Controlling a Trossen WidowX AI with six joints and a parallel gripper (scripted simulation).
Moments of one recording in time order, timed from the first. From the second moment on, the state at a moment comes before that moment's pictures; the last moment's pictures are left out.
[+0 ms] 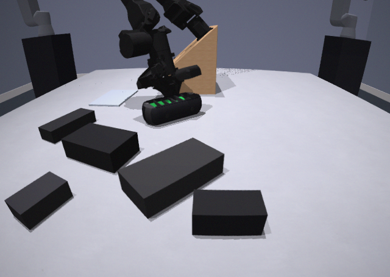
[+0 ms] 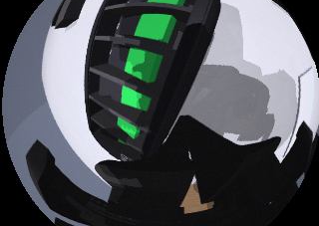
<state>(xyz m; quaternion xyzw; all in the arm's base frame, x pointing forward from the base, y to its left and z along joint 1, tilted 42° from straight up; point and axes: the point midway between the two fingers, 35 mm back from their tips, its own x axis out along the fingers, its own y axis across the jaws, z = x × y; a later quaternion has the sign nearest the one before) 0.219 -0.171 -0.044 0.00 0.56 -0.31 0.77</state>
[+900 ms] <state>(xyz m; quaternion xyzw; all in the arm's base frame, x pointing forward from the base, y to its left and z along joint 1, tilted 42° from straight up) 0.181 -0.171 0.019 0.00 0.56 -0.30 0.77</state>
